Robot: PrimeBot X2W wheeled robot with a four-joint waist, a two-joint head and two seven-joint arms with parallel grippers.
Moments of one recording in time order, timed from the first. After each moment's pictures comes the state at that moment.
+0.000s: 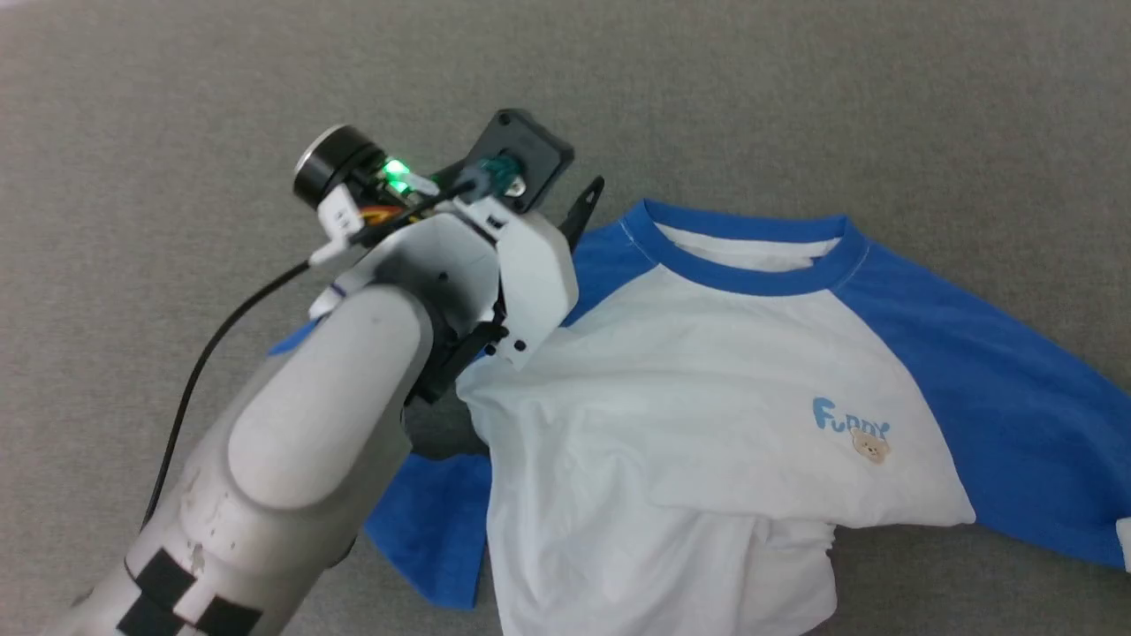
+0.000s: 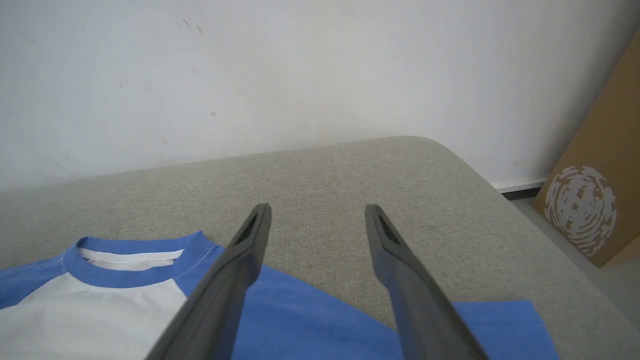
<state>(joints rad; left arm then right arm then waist) -0.76 0.29 -0.61 0.09 -0.27 -0.05 0.45 0.08 -0.11 -0.37 -0.34 0.33 0.13 0.08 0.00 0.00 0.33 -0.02</state>
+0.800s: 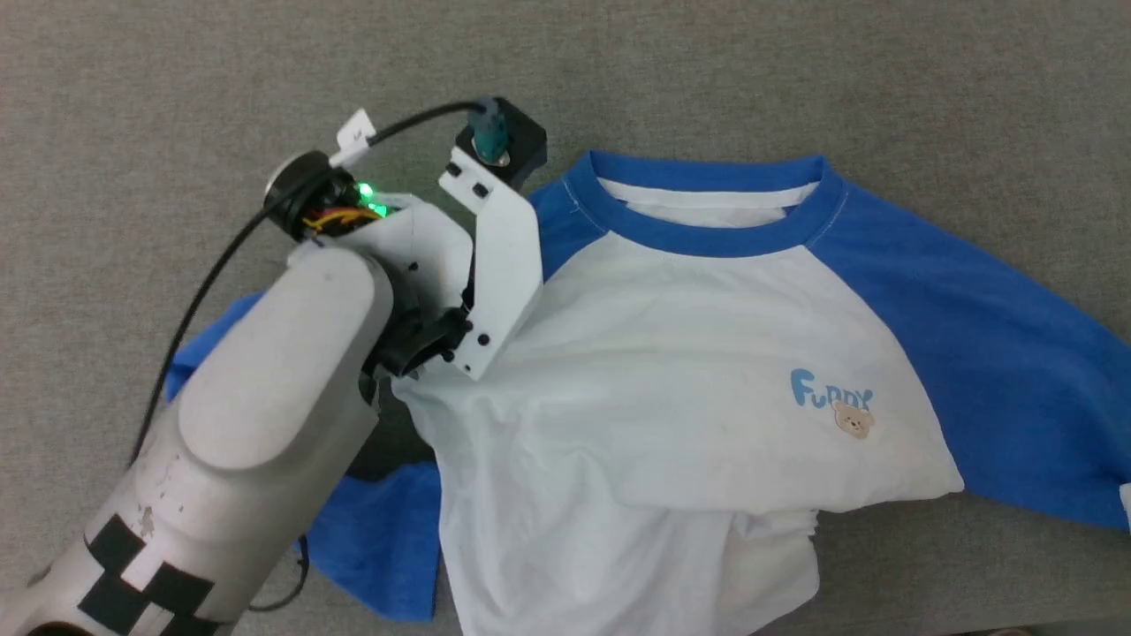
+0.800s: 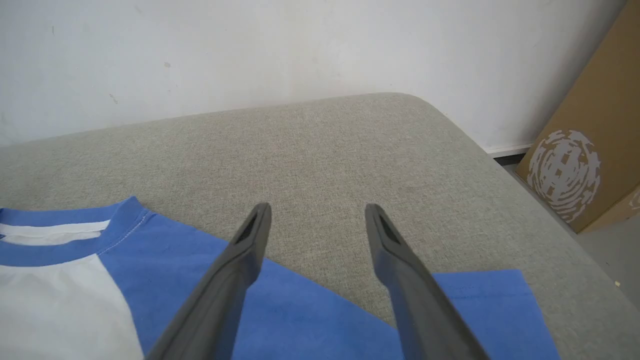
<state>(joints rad) -0.85 0.35 -0.66 0.16 -0.50 -0.08 0.99 0.01 -0.19 -0.33 -0.24 0.40 0.13 0.04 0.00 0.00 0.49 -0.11</state>
